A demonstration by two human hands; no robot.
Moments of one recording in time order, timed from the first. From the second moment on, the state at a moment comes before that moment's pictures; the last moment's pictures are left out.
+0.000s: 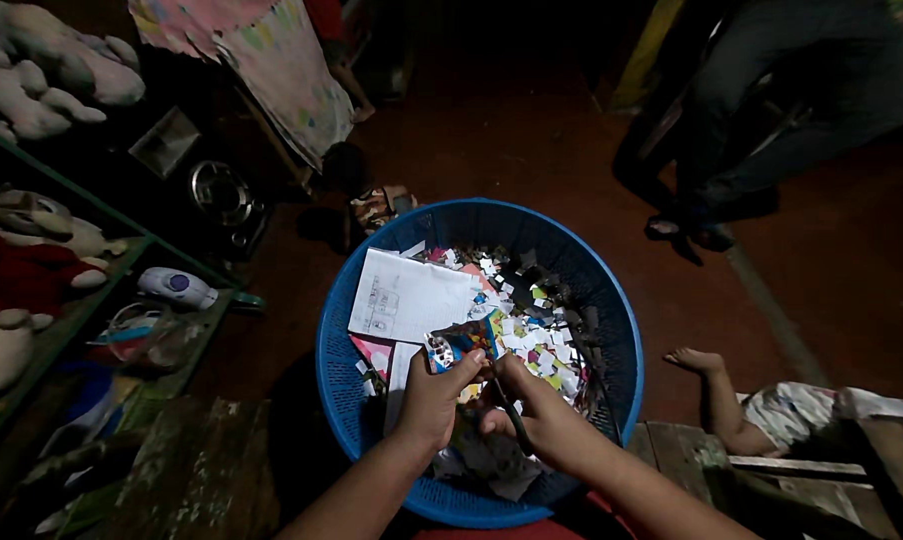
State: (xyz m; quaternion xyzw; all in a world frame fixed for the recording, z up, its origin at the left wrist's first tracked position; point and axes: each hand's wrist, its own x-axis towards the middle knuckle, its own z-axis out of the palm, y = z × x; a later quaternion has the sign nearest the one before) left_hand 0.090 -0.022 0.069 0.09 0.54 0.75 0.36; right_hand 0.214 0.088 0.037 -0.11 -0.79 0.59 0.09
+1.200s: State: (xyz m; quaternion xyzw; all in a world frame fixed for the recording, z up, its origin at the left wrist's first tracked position) left_hand 0.089 -0.020 0.068 0.08 0.54 0.71 0.44; right_hand 0.216 0.087 0.040 -0.18 -0.77 0.59 0.15
